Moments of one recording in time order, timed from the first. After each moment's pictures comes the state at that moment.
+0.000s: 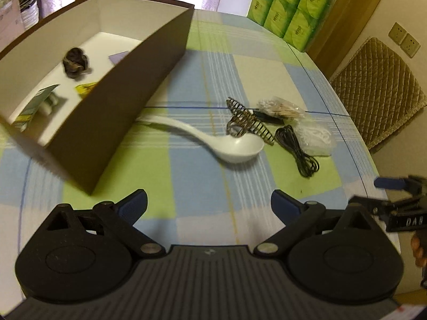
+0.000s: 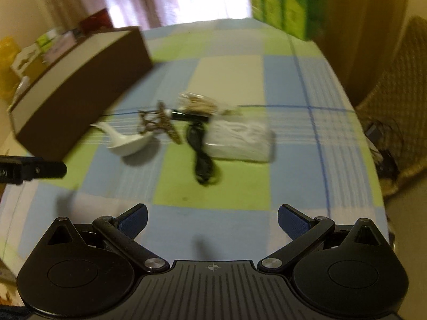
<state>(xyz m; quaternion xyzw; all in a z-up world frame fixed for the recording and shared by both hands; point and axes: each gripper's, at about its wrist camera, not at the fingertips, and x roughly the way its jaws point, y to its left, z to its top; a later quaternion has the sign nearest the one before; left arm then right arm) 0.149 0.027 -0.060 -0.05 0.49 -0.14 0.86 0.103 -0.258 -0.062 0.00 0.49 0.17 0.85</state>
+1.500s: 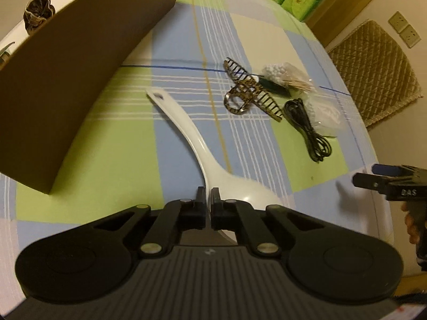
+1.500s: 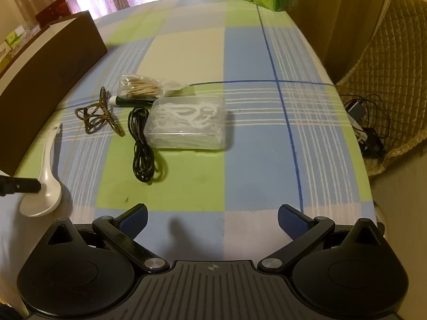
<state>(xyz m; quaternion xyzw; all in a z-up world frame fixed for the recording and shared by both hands) 0.181 0.041 -0.115 -0.08 0.55 -0.18 0.81 0.141 -0.281 -0.098 -0.01 0.53 0.13 0.84</state>
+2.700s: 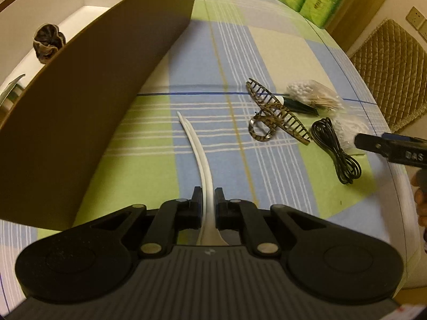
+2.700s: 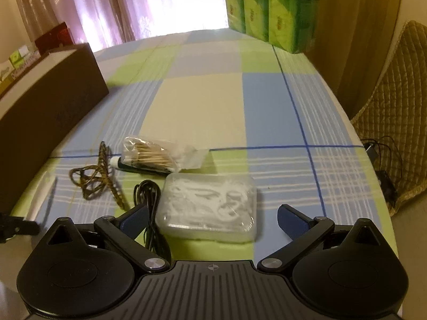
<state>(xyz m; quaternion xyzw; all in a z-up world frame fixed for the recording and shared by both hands) 0.198 0.031 -0.119 -0.03 0.54 -0.13 0.83 0.202 -0.241 -0.107 -0.02 0.46 0.12 0.88</state>
